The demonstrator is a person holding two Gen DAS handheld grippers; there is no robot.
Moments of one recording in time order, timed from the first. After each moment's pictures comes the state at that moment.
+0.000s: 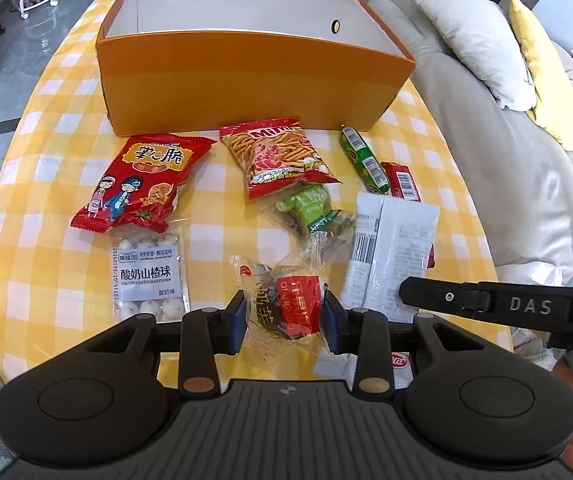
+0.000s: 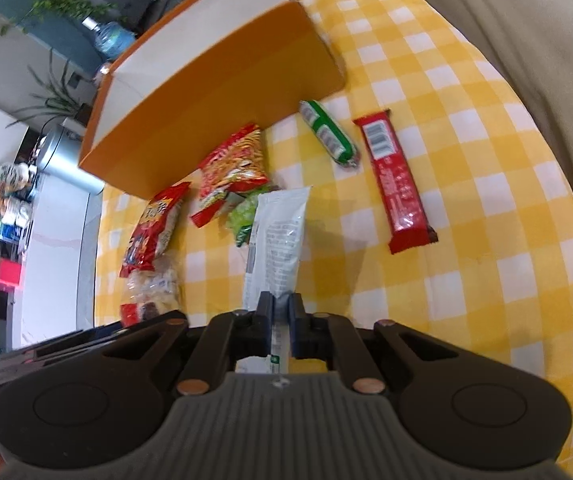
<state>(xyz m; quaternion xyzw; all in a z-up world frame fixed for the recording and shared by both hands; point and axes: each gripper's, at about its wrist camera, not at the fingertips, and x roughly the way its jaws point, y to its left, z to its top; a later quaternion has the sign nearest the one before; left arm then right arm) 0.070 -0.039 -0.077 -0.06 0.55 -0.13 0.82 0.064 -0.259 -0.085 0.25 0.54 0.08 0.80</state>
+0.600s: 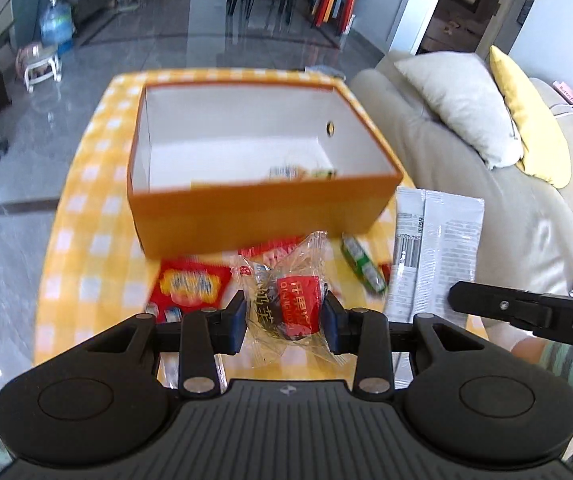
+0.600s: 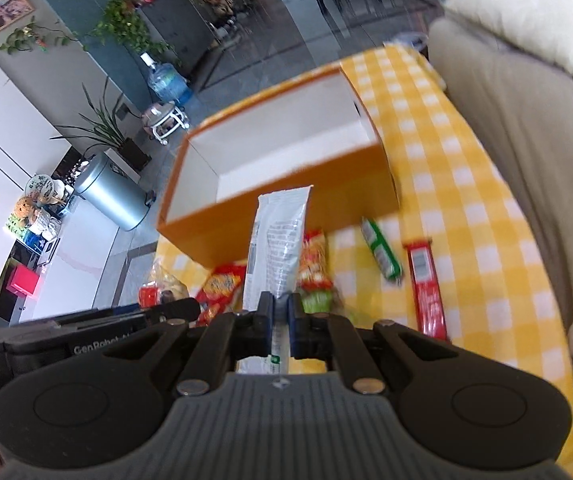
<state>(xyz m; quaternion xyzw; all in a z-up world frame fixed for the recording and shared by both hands) 0.100 -0.025 -0.004 -0.03 0.46 -0.14 0.88 0.063 -0.249 0.014 0.20 0.43 0.11 0.87</state>
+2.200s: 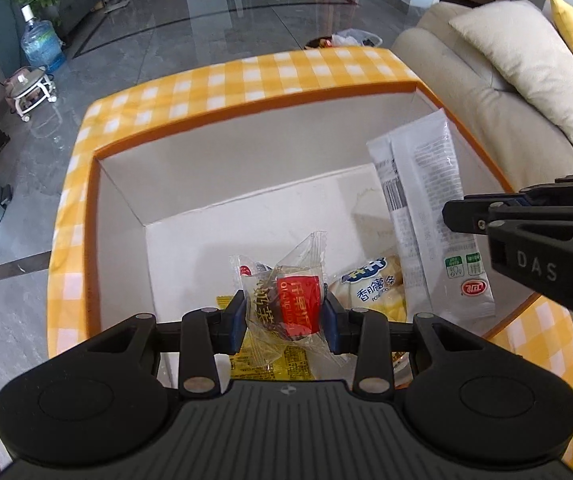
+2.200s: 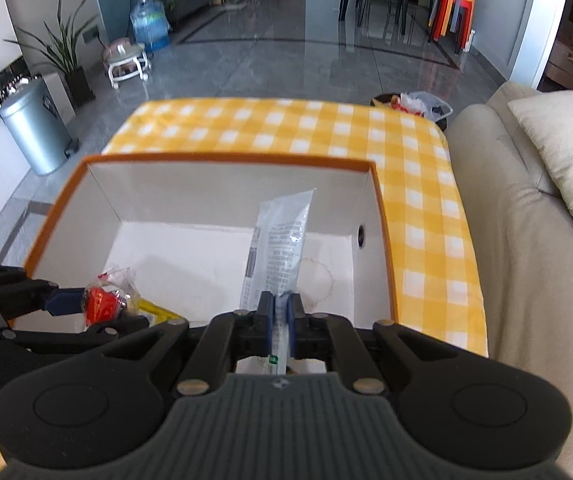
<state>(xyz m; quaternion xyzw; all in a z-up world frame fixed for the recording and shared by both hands) 0.277 -0.057 -0.056 0.08 0.51 -0.11 0.85 0.323 -0.200 -0.027 -0.02 0.46 0.07 0.88</state>
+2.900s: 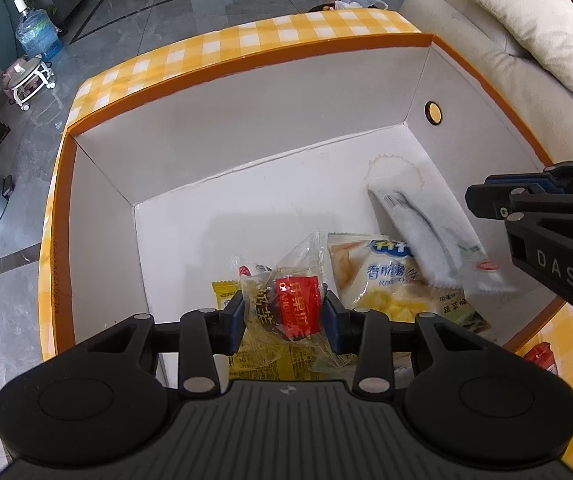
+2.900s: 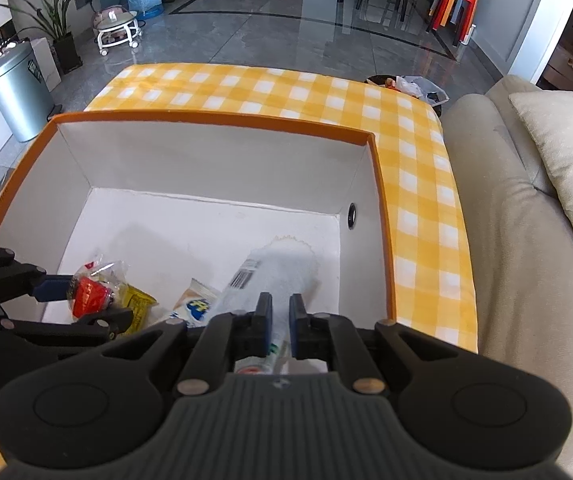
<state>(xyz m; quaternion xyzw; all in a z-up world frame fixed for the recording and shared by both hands) 0.290 -0.066 -0.082 0.10 0.54 -0.09 0.83 0.334 -0.195 -0.048 -0.06 0.49 0.06 0.87</state>
